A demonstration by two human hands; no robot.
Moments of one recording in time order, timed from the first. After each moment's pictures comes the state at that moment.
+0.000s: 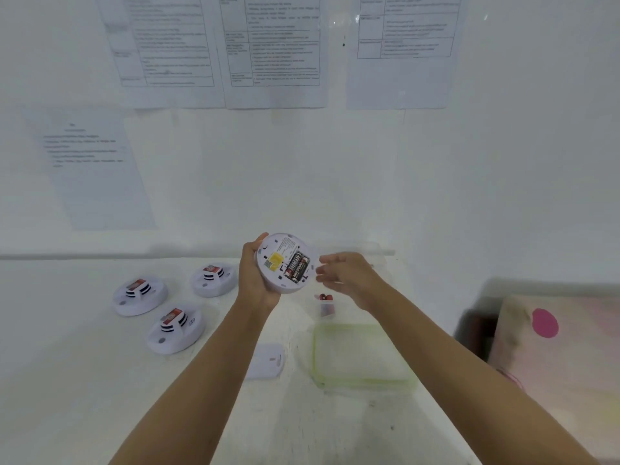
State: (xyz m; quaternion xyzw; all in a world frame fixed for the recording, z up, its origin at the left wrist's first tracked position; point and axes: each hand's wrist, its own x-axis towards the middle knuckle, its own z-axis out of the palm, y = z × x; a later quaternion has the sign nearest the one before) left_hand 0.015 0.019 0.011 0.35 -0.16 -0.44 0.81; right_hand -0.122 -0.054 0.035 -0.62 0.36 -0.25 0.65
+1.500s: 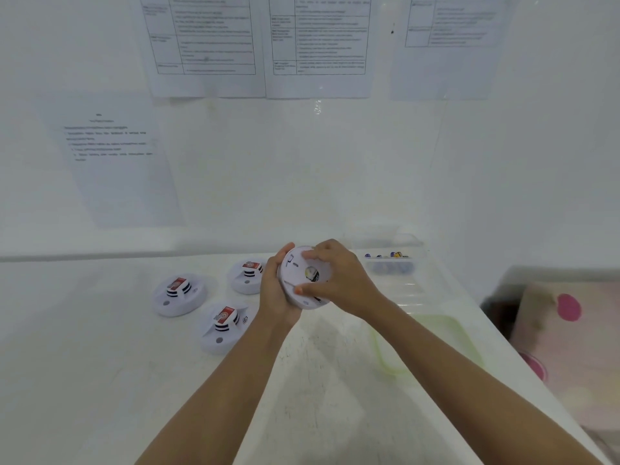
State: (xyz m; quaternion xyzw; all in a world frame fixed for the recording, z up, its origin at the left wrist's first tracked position) left_hand 0.072 0.066 -0.007 0.34 -0.15 -0.52 0.77; right_hand -0.040 0.022 0.026 -0.87 0.26 -0.29 0.30
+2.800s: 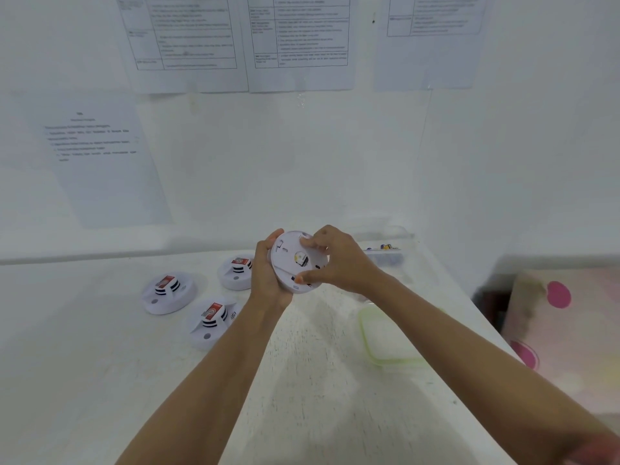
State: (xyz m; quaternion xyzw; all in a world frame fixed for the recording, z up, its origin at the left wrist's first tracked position) left_hand 0.053 0.066 0.018 0.35 -0.18 -0.47 0.79; right_hand -0.054 -0.003 0.034 -0.90 0.24 -0.27 0.24
